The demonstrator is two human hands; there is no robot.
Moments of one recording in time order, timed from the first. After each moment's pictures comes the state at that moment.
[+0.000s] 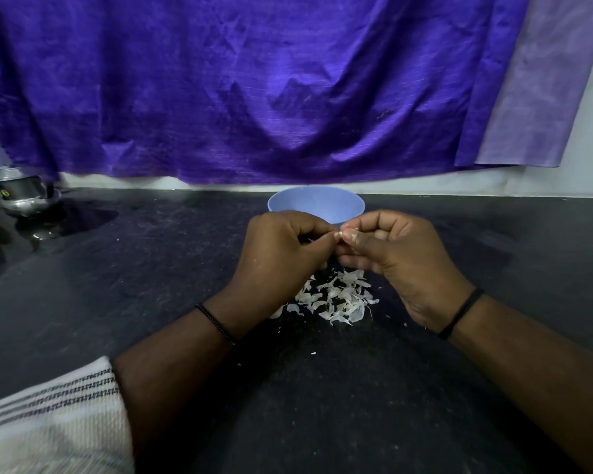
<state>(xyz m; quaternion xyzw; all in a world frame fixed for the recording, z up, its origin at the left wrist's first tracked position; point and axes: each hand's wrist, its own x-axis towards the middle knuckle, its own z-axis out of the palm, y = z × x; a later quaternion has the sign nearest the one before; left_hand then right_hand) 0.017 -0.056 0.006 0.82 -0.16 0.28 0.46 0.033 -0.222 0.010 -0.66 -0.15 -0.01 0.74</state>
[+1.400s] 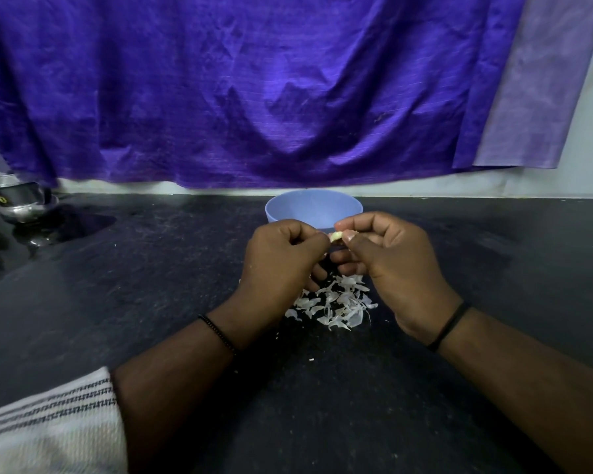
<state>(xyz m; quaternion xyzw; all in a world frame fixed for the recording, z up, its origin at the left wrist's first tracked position) 0.022 -0.067 -0.001 0.75 -0.03 0.18 0.64 0.031 -0.213 0.003 -0.70 -0.16 -0.08 0.69</state>
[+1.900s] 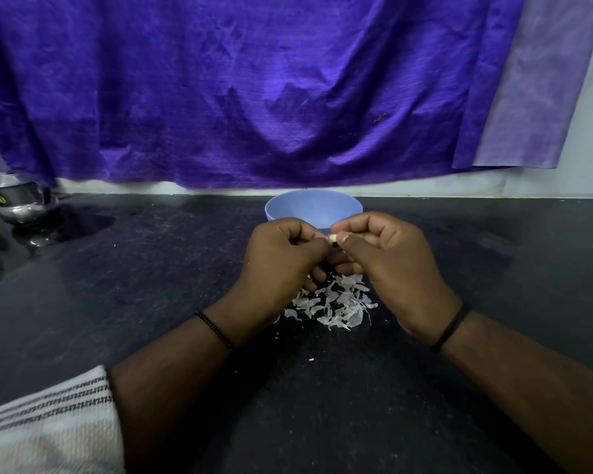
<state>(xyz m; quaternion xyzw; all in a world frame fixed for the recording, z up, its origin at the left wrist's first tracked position) 0.021 -0.064 0.003 0.75 -0.06 0.16 0.63 0.031 -0.214 0.003 -0.71 -0.18 -0.09 0.67</state>
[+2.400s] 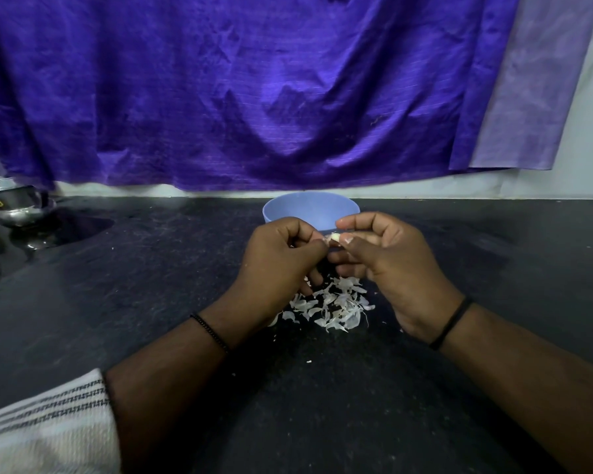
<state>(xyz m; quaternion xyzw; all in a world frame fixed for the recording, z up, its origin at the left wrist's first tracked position) 0.021 -0.064 0.004 0.76 -0.07 0.16 0.63 0.035 -0.217 0.005 -0.67 -0.15 -0.02 0.73</state>
